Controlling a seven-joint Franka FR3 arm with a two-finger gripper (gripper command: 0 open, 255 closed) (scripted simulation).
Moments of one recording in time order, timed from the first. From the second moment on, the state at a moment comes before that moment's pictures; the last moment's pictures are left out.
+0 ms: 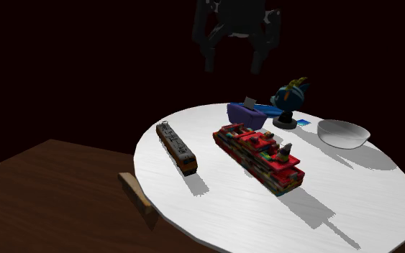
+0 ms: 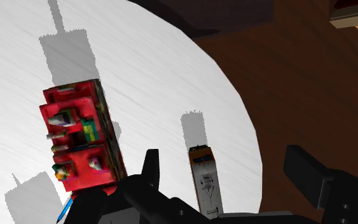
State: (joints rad) arm 0.01 -0.58 -0.04 -2.33 0.06 1.72 0.04
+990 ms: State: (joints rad) arm 0.04 -0.05 0.01 -2.15 0.04 2.07 0.11
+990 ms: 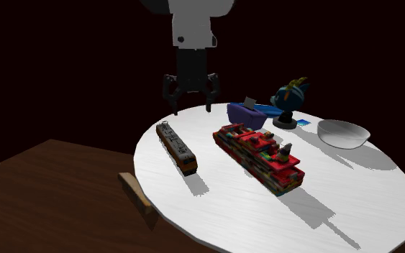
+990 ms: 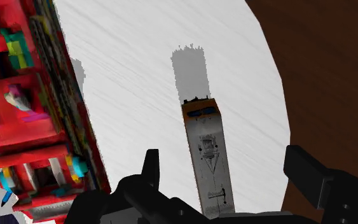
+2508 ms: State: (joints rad) arm 0.08 0.61 0.02 -1.66 -0.03 2.22 0.19
